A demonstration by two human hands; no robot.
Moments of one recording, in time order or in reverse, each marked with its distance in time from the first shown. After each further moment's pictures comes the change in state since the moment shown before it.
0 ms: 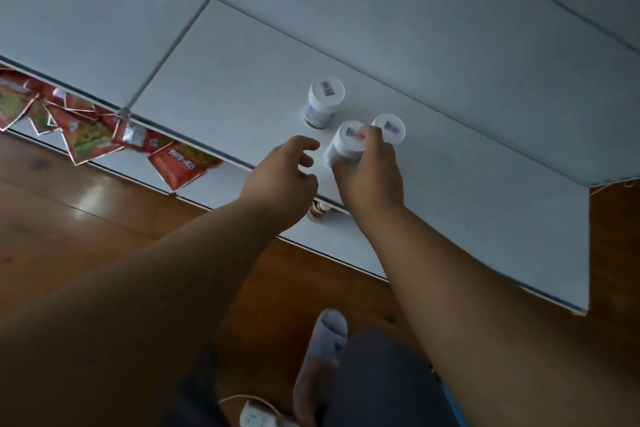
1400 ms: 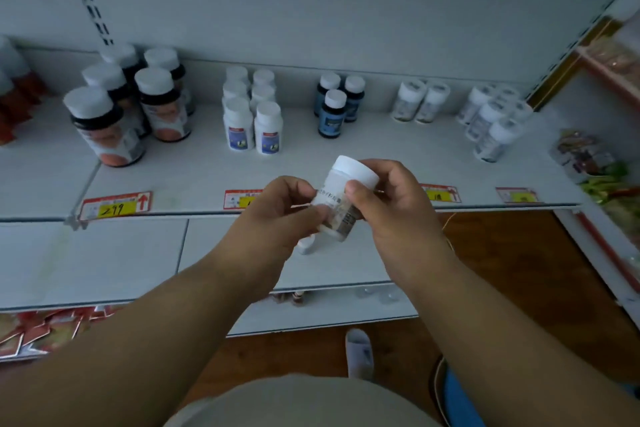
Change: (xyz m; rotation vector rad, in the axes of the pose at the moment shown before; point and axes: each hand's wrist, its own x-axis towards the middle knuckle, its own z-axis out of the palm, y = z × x) left_hand -0.217 0.318 -0.217 -0.678 -0.469 0.216; right_hand -0.195 -0.202 -0.372 0.904 0.308 0.027
